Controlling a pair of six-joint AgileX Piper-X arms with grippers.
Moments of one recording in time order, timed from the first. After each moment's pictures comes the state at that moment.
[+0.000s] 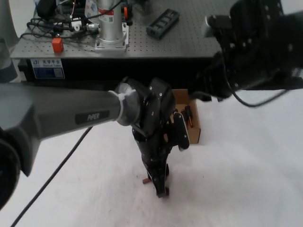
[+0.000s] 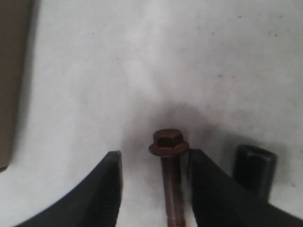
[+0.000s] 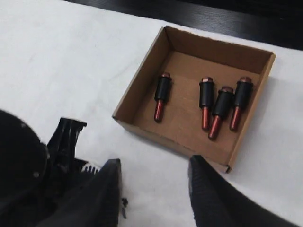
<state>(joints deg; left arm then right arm) -38.6 116.6 -80.7 40.5 5.0 42.6 11.5 84.3 -62.0 31.6 -10.4 -1.1</state>
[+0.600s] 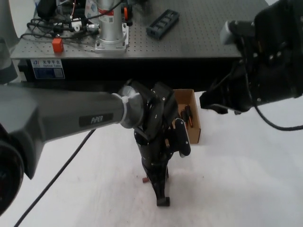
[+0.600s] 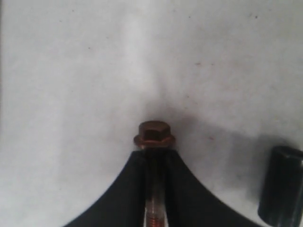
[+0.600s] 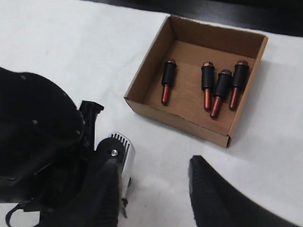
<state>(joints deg) -39.9 116.8 -80.8 43.2 4.4 43.0 11.5 73.2 -57.5 32.3 -10.4 1.0</state>
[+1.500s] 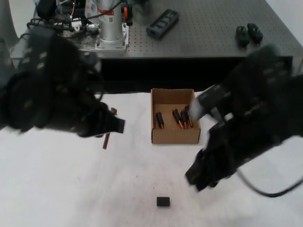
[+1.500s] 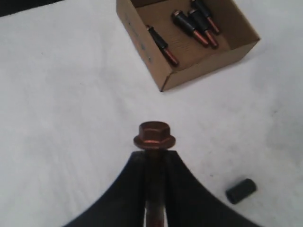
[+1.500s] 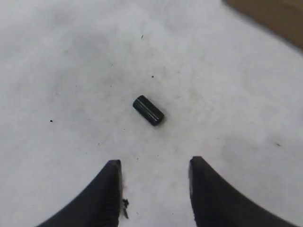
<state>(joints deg) -21.4 73.3 -49.7 24.3 15.1 -3.1 26.1 84.4 -54.9 43.9 -13.9 -14.2</state>
